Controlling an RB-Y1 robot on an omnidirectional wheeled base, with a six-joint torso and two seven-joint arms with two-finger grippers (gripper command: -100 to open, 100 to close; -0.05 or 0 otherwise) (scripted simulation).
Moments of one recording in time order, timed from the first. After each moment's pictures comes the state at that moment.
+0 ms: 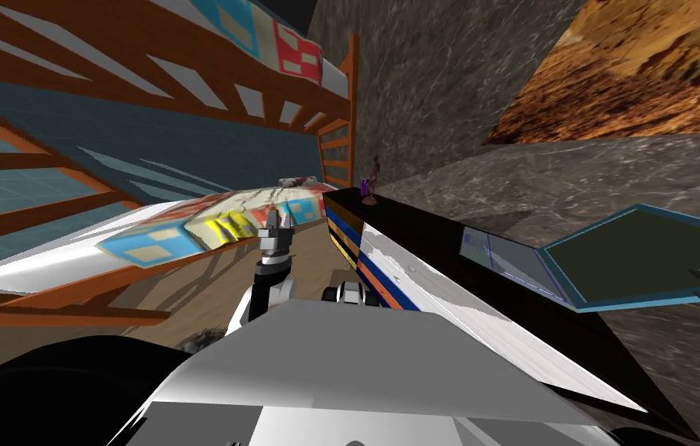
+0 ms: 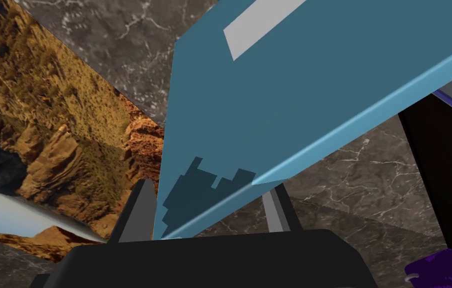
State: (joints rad) left arm 0.54 0.03 0.05 -2.33 -0.11 -0.60 0.12; right arm 1.34 -0.86 -1.10 -2.07 0.46 0.18 0.56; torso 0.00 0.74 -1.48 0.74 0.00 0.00
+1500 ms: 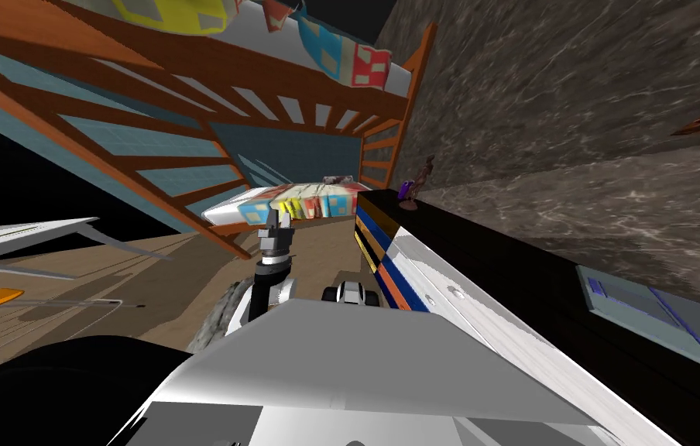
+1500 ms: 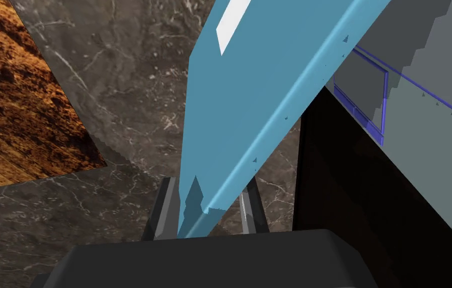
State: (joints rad) left arm 0.54 0.03 0.05 -2.33 -0.11 -0.60 0.12; right arm 1.65 -1.00 -1.05 -1.97 0.51 0.44 0.74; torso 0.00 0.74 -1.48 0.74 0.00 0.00
